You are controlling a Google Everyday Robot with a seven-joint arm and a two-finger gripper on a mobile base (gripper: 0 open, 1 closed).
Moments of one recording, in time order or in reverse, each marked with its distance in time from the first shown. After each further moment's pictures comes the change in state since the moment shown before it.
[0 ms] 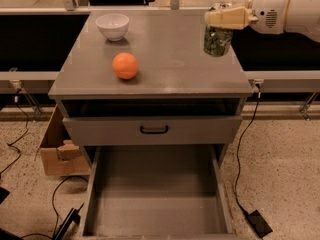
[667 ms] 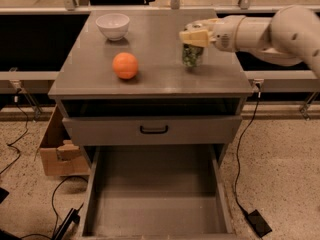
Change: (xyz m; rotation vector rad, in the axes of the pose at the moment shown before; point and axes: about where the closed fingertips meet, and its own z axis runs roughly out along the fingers) arm 0.060 -0.033 0.097 0.094 0.009 0.005
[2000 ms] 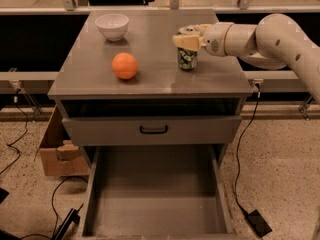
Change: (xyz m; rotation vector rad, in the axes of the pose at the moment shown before) arm 0.025 -0.002 0.036 -0.001 0.011 0.021
